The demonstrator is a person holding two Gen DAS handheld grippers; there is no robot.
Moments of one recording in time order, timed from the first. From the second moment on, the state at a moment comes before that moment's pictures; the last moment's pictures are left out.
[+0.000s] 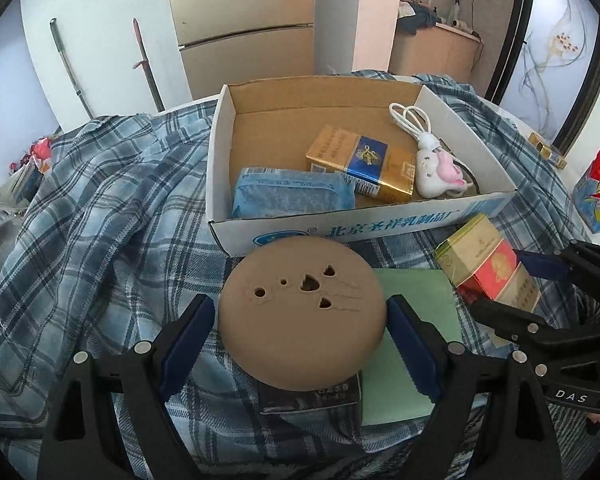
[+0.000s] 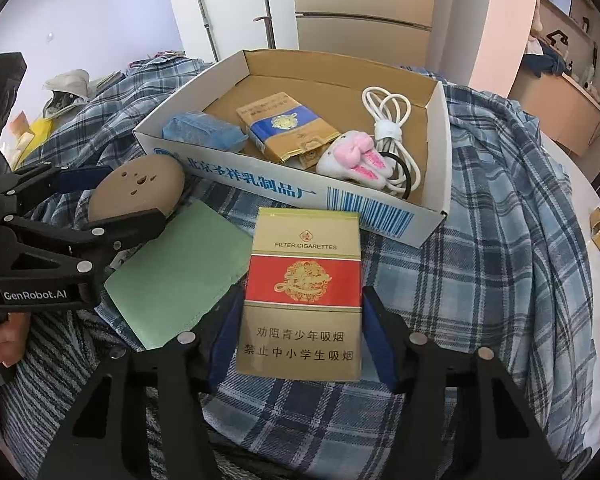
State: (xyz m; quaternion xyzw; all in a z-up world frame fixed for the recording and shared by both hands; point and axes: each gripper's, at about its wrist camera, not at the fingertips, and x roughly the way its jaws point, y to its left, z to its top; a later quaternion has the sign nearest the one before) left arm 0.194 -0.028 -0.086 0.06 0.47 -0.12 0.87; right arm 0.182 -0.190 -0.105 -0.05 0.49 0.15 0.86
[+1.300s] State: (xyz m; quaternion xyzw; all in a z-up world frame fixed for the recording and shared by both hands) left arm 0.055 -0.017 -0.004 0.06 0.08 -0.10 0.99; right arm 0.105 -0.203 -0.018 -0.03 0.15 0.12 0.98
